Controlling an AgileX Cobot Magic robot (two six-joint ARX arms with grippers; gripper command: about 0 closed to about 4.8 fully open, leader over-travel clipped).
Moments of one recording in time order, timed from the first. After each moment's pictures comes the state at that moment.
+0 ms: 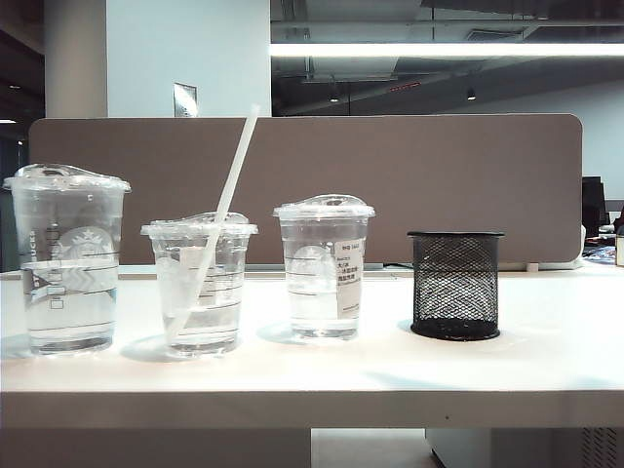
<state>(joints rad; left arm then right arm) -0.09 0.08 1.02 -1.19 0.38 0.01 0.75 0.76 0.90 0.00 0.07 -0.11</state>
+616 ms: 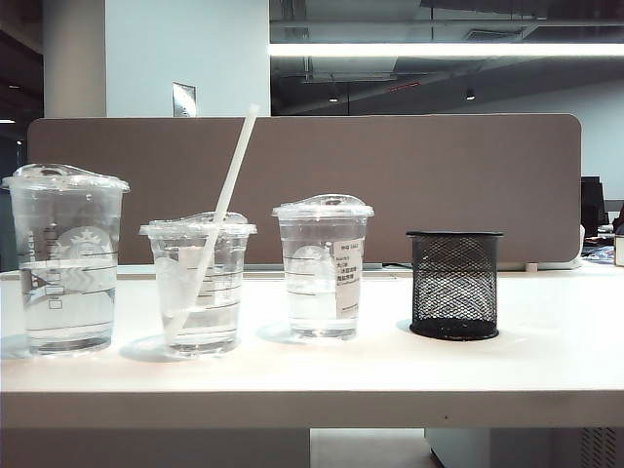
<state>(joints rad) -0.09 0.08 0.37 -0.46 0.28 -0.04 0.75 0.18 0.63 -0.16 0.11 -0.06</state>
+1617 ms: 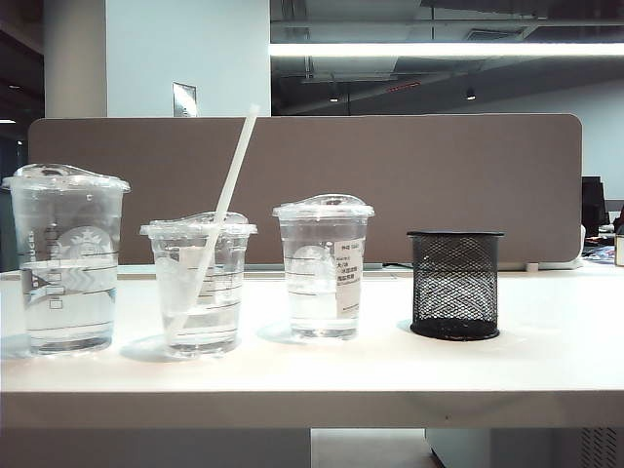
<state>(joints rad) -0.09 0.08 0.16 -0.42 0.27 -0.04 0.75 0.00 0.27 -0.34 0.10 0.04</state>
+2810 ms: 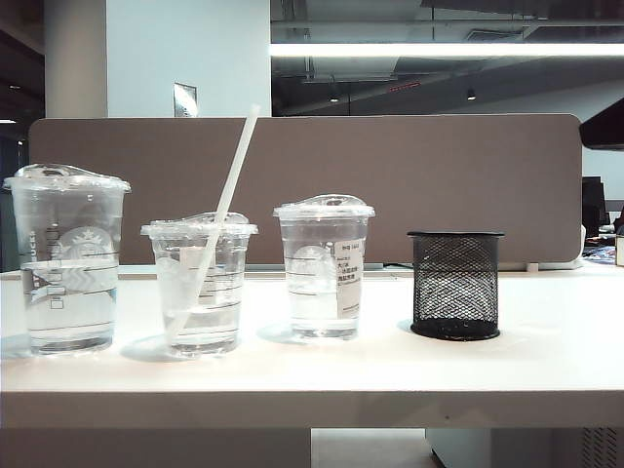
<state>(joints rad) 0.06 0.01 0.06 -0.32 0.29 -0.04 0.75 0.00 0.14 -0.33 -0.07 0.05</state>
